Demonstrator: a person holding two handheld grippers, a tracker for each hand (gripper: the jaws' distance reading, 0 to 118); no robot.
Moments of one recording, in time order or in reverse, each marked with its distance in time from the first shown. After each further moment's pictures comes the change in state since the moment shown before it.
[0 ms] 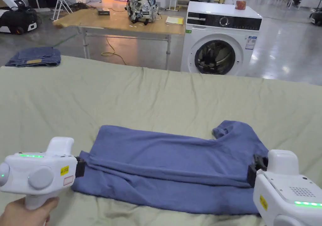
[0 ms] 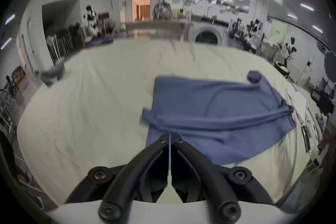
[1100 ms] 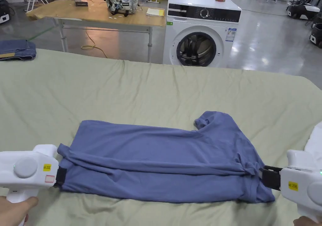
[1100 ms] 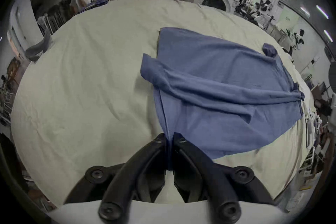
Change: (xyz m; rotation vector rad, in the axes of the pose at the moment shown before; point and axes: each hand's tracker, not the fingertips) left arm 0.002 -0.002 -0.025 -0.199 -0.005 0.025; right arm 0.124 -0.013 -0.040 -0.440 -0.039 -0.062
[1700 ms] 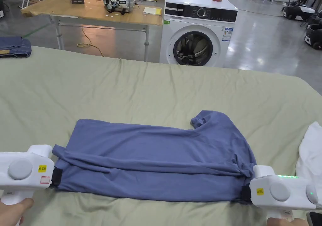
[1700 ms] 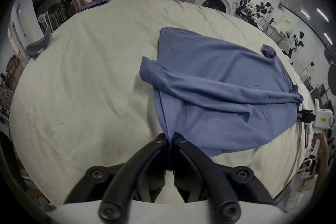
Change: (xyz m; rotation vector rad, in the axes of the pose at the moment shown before) left arm 0.001 -0.005 -0.002 0.003 -0.003 0.004; right arm -0.033 -0.029 -0.072 -0.220 0.056 0.027
